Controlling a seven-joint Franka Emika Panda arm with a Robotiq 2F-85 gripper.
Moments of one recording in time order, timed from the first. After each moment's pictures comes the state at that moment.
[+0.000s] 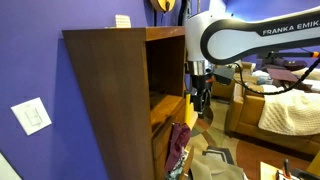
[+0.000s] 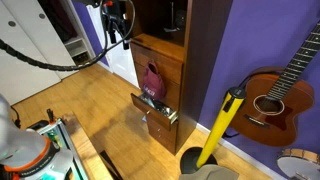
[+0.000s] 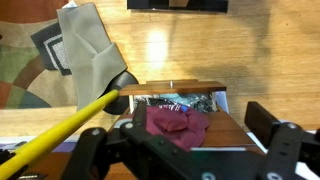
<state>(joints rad) 0.00 -0.29 0.02 -2.02 -0.06 1.60 -0.02</state>
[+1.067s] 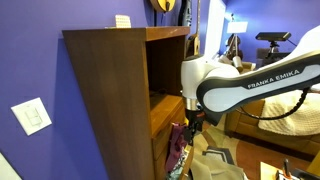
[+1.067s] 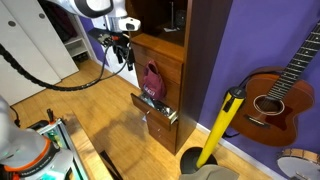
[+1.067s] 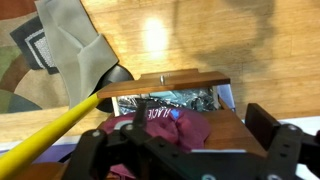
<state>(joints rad) 0.03 -0.24 0.06 -2.30 -0.04 2.00 0.13</state>
